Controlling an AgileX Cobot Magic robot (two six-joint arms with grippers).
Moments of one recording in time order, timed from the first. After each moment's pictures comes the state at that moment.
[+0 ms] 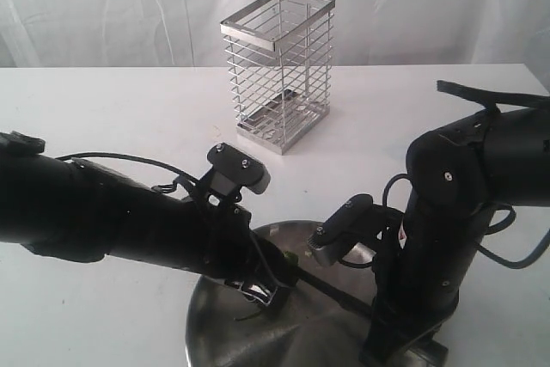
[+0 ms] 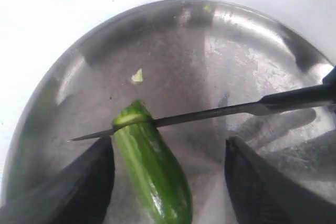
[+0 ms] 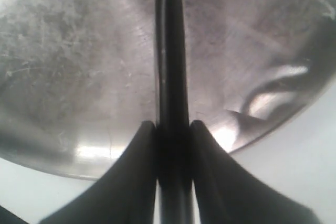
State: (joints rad) left arm -0.64 1.71 -0.80 -1.72 0.30 1.70; right arm 0.60 1.62 -0.83 0.09 0.86 -0.34
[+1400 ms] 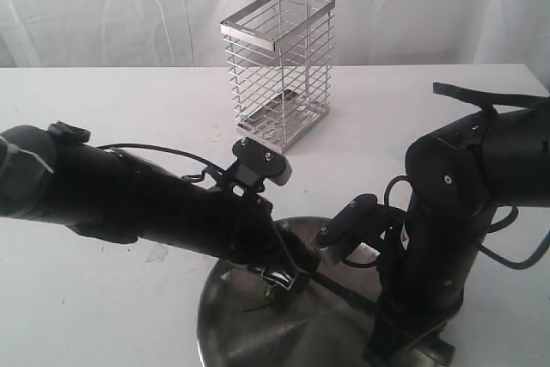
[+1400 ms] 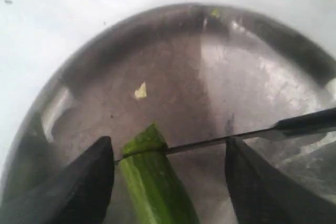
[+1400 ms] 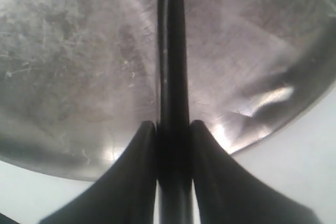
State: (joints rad) left arm -0.64 1.82 -0.91 -1.70 0.34 1.70; right arm 0.61 1.62 -0.83 0.04 0.88 -0.30
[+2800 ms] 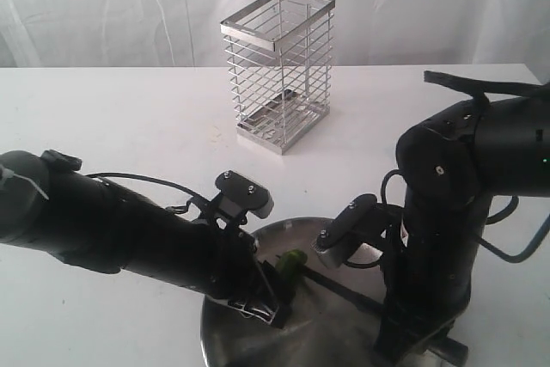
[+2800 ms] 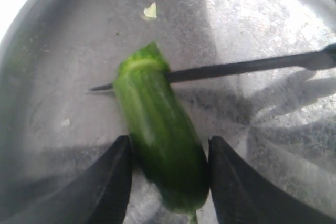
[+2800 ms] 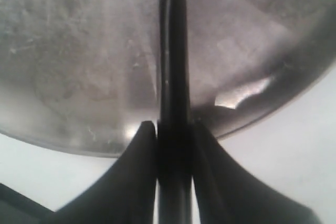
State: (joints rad) left arm -0.64 1.83 -0.81 -1.74 0.34 1.70; right arm 0.63 1.63 -0.87 0.00 0.99 -0.28
